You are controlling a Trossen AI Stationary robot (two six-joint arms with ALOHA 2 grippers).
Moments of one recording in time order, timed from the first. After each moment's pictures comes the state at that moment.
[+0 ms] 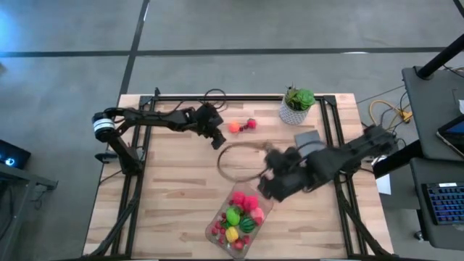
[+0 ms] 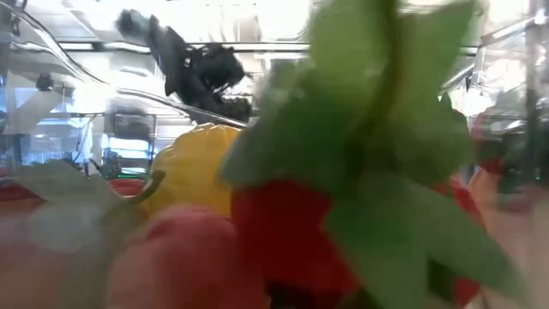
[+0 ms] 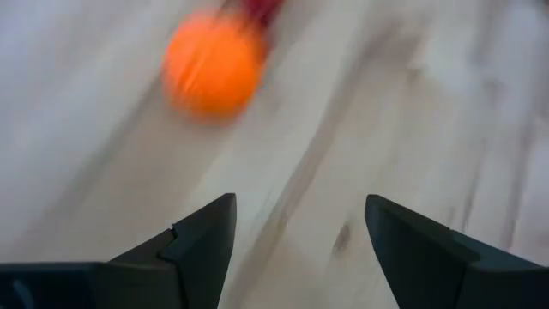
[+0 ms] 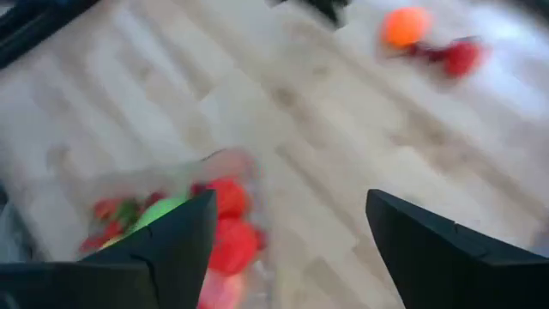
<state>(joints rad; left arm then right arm) 0.42 1.63 0.92 -0.16 0.17 -0.26 0.47 1.67 1.75 -1.24 0.52 1.10</state>
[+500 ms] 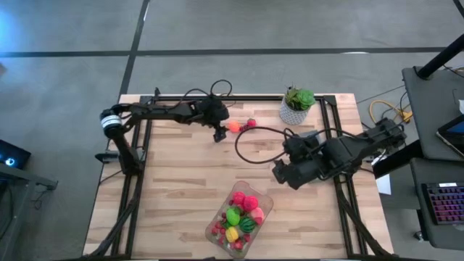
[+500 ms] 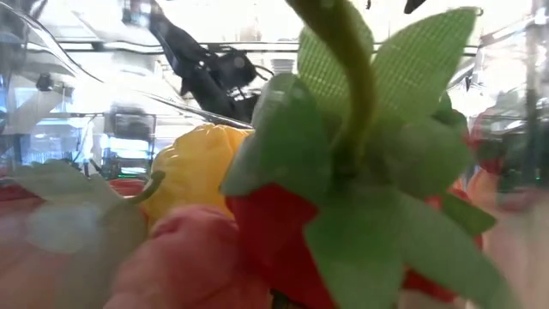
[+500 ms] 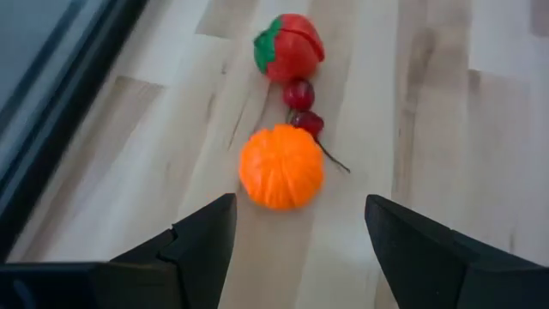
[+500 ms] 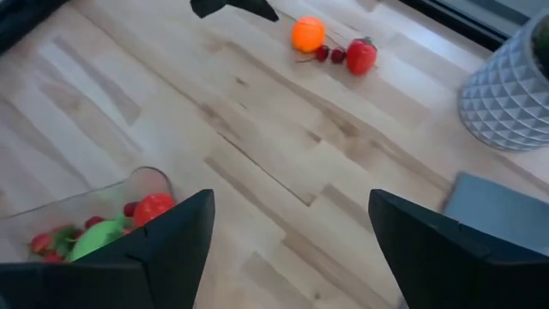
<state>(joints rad) 0.46 1.70 1.07 -0.18 0.09 0.19 0.43 1.50 1.65 -1.42 0.58 1.23</state>
